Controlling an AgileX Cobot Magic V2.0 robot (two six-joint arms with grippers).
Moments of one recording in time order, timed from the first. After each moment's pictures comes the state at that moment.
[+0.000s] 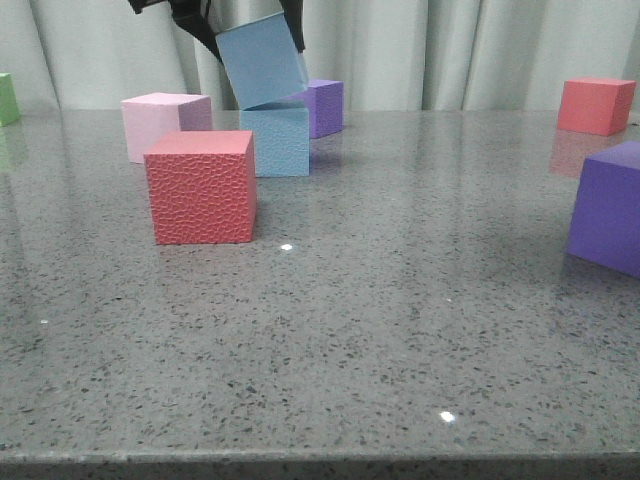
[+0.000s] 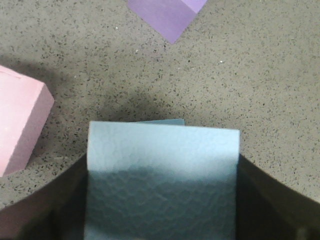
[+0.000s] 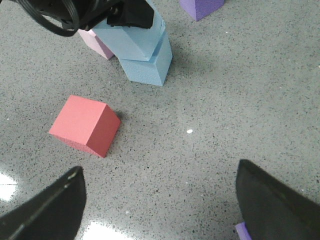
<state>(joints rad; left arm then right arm) -0.51 2.02 -2.05 0.04 1.05 -0.65 0.55 1.11 -1.23 0.04 0.83 0.25</state>
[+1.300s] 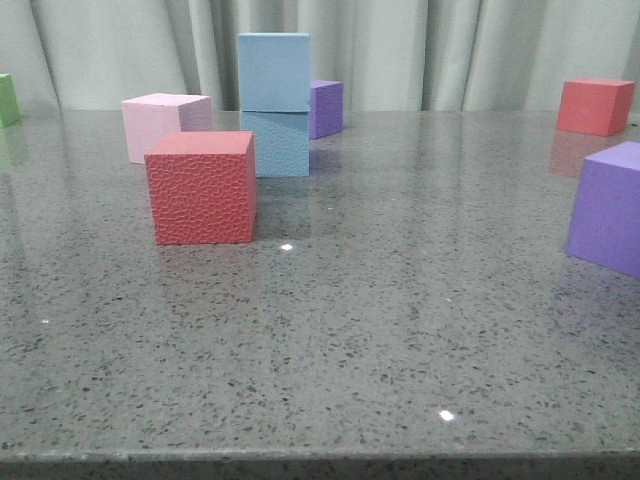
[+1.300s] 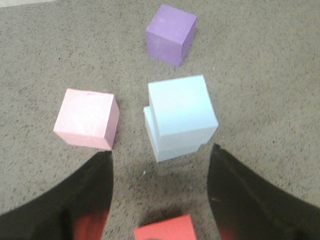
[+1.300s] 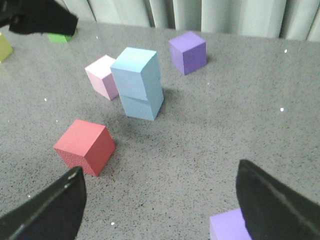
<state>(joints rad) -0.71 1.64 -1.84 0.41 1.14 -0.63 0.55 0.73 -0.92 -0.04 0.61 0.25</state>
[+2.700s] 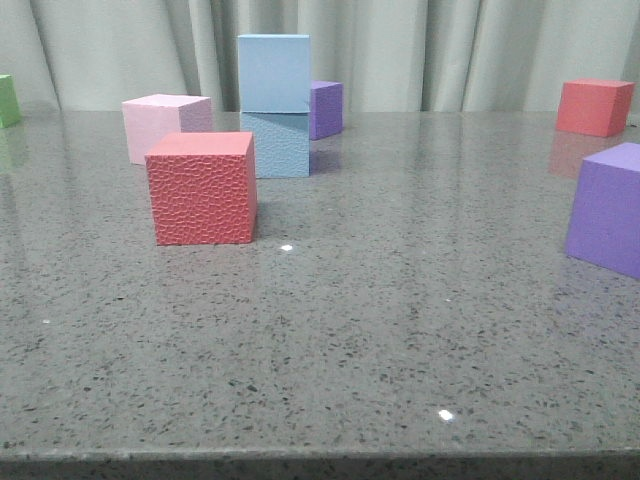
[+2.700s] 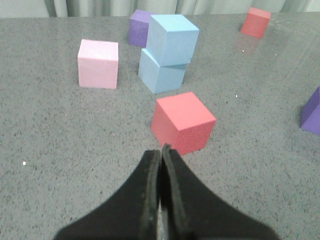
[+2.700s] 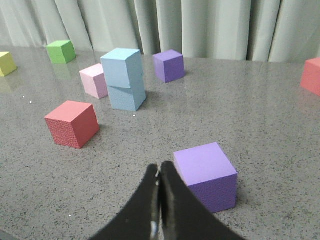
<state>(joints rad) -0.72 0.46 -0.59 0.39 0.60 -0.63 0.55 0.08 -0.52 -0.12 0.65 0.25</state>
